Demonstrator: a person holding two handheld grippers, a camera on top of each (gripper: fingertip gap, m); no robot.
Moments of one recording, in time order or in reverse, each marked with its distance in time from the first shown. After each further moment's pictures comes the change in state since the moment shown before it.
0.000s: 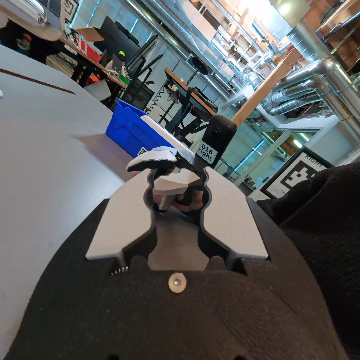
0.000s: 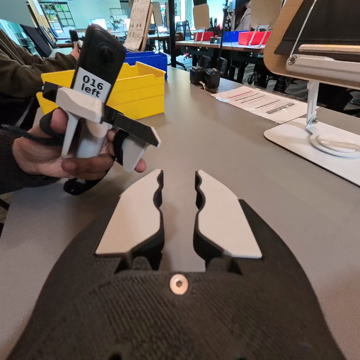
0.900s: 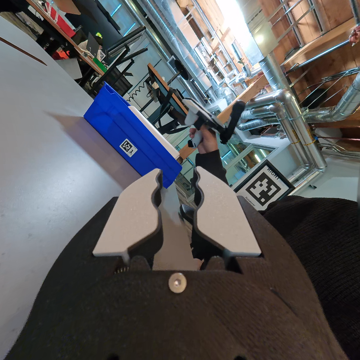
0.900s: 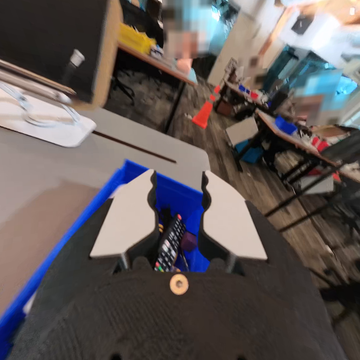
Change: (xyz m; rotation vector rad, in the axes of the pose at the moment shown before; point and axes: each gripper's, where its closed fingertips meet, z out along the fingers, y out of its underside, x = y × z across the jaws) left arm -0.010 0.012 0.004 0.007 0.120 -0.199; right arm 0.193 -0.097 -0.318 -0.180 1.081 -0.199
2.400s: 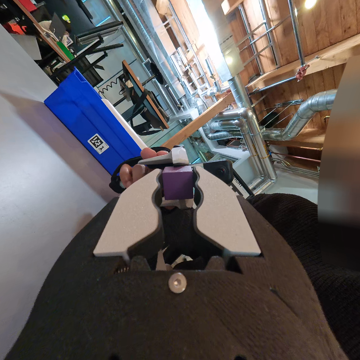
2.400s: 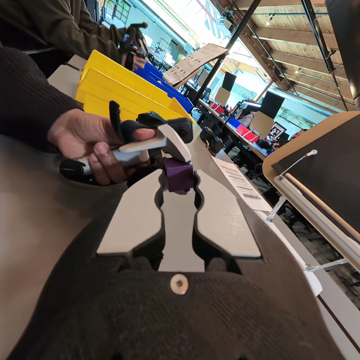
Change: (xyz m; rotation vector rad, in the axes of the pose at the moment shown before) left arm 0.016 0.002 0.004 0.028 0.141 -0.155; right arm -0.386 -0.035 -0.070 0.673 -1.036 -0.246
